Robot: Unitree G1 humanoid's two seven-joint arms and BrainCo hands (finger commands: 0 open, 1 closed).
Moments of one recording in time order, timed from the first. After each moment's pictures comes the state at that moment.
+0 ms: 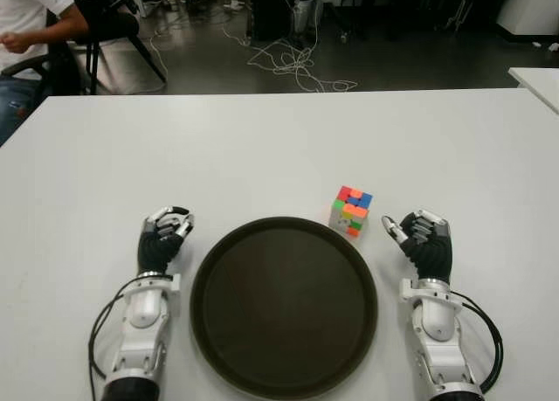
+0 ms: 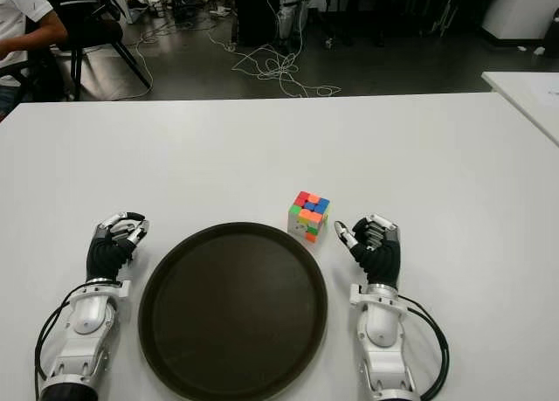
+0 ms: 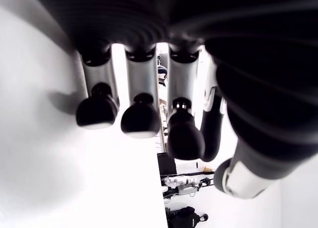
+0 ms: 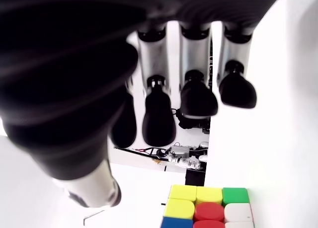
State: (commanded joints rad) left arm -0.01 0.03 0.10 0.44 0.01 -0.20 0.11; right arm 0.08 0.07 -0.06 0.35 -0.10 -0.38 -0.28
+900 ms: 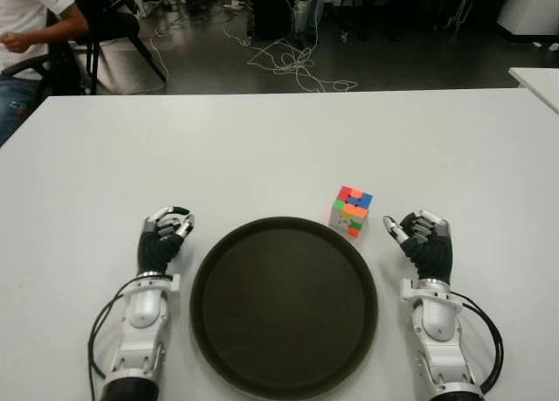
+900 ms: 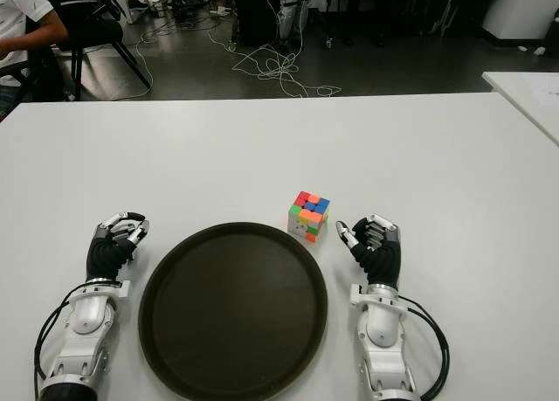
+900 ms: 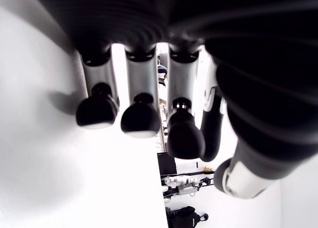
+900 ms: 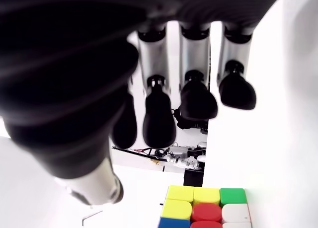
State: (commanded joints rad) left arm -0.01 0.03 0.10 0.44 0.00 -0.20 0.10; right arm 0.08 0.08 -0.06 0.35 -0.09 -0.39 -0.27
